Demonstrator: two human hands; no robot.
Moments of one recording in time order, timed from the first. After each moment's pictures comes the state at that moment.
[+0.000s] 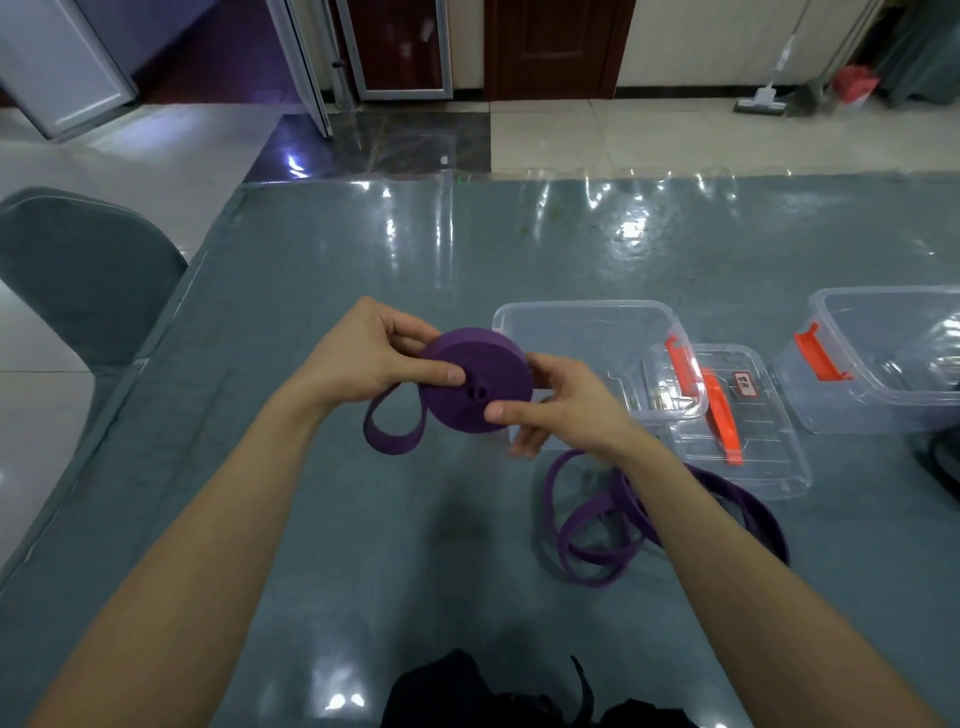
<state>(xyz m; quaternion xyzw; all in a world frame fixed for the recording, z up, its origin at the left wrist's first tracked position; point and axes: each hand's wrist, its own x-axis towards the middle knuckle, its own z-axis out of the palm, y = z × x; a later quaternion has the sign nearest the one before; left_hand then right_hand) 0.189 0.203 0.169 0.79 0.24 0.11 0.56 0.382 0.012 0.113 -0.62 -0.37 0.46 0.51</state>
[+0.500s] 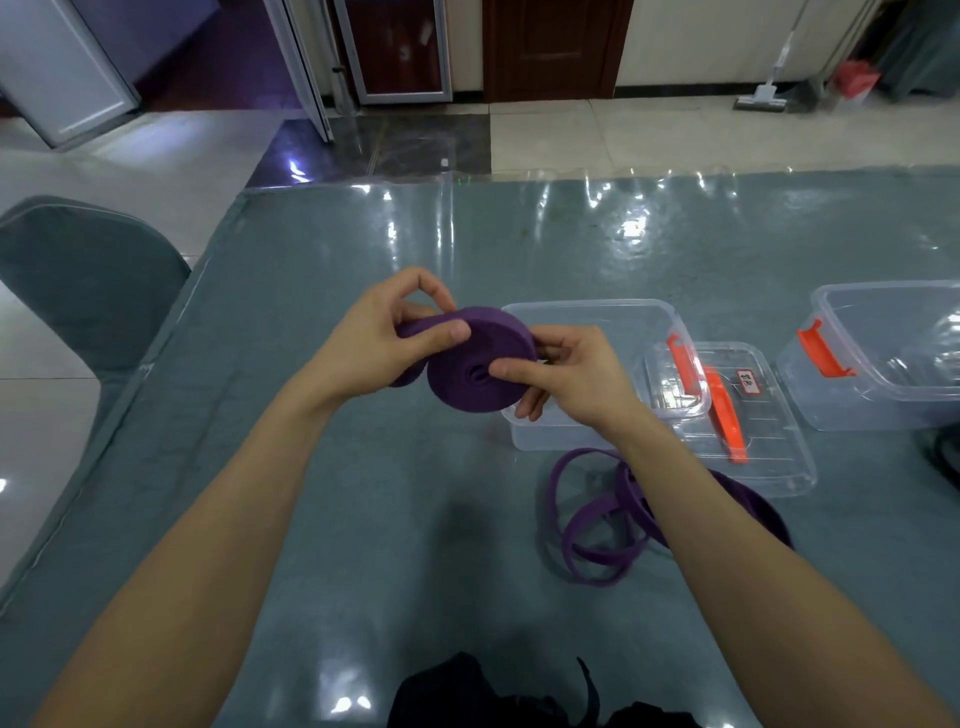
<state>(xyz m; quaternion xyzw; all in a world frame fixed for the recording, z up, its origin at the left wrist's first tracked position) 0.199 0.195 0.181 0.81 0.21 0.18 0.51 0.390 0.028 0.128 -0.60 -0.38 0.39 0.58</state>
